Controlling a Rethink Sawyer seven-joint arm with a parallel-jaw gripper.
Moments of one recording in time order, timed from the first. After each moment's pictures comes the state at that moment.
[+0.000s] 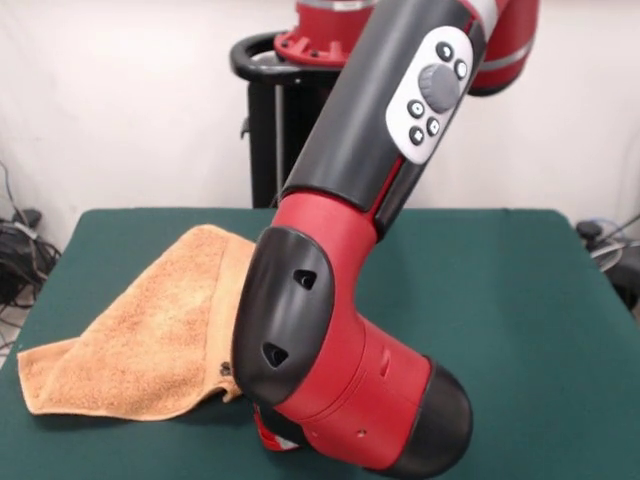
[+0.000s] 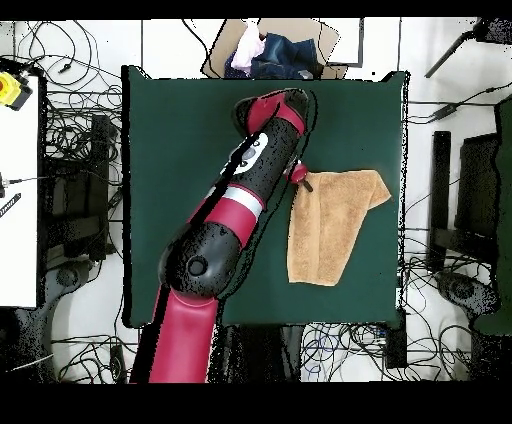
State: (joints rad) arm -0.11 0.52 -1.38 0.36 0.62 1.51 2.40
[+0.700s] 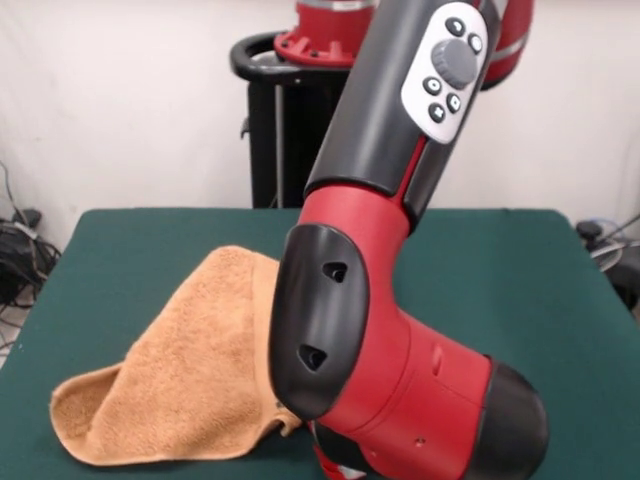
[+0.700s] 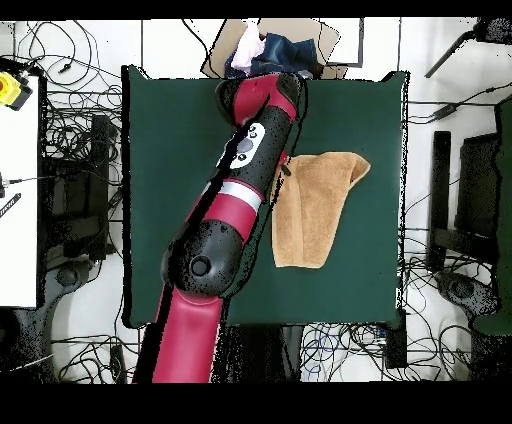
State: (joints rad) arm -0.14 0.50 -1.42 0.24 0.81 1.54 2.40
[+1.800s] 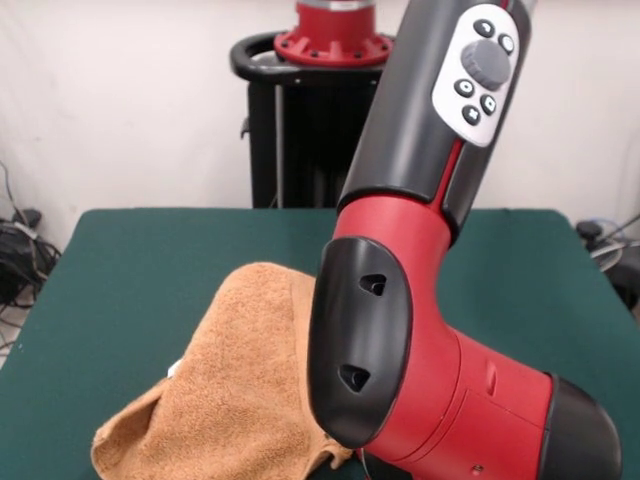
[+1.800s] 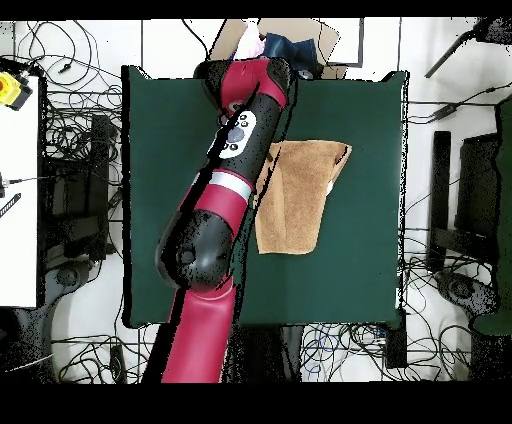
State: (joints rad) arm -0.20 0.51 -1.71 0.17 1.16 1.57 2.40
